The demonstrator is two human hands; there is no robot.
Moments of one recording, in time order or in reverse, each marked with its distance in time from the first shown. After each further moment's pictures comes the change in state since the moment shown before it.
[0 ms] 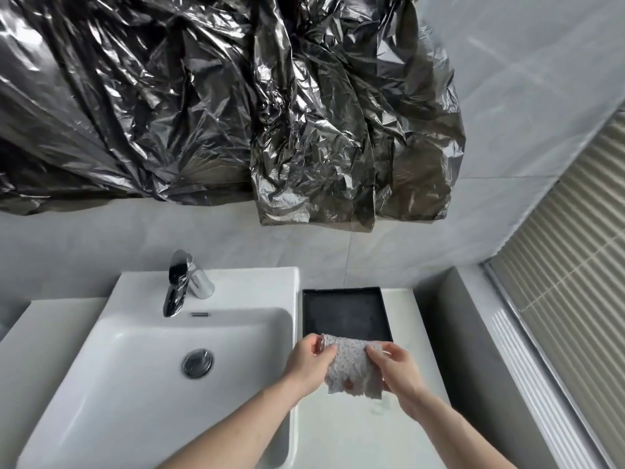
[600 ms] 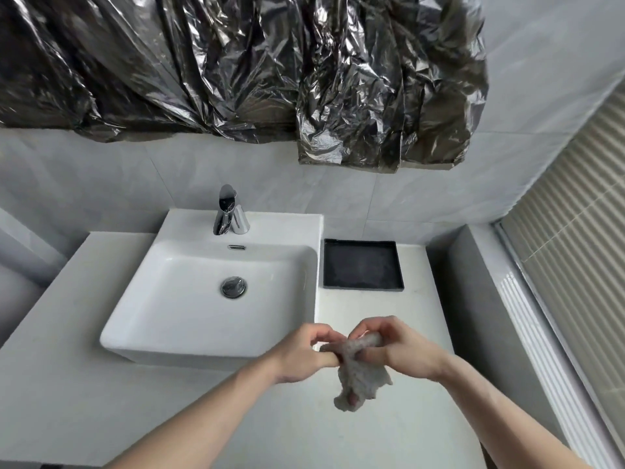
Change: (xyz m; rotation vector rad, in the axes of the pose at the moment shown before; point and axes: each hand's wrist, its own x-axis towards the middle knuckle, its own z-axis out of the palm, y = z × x) left_hand -0.157 -0.050 -0.053 0.065 -0.400 0.196; right_hand -0.155 -0.005 0.004 -0.561 -0.623 -0.296
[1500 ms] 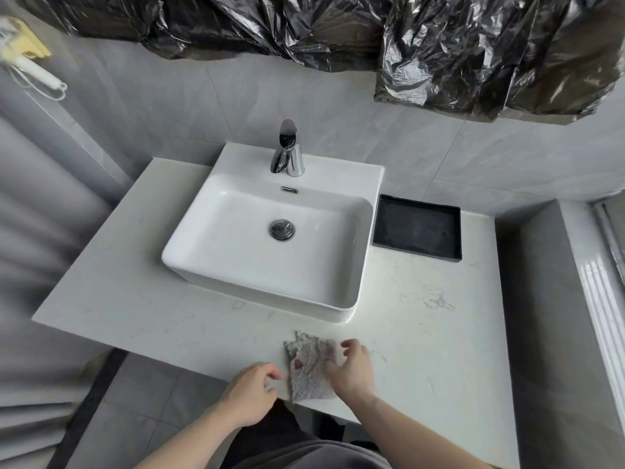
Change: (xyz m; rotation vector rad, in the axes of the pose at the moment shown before) left_hand -0.148 -0.186 0.022 0.422 0.240 -0.509; right_hand 0.075 0.131 0.222 -0.201 0.320 0.437
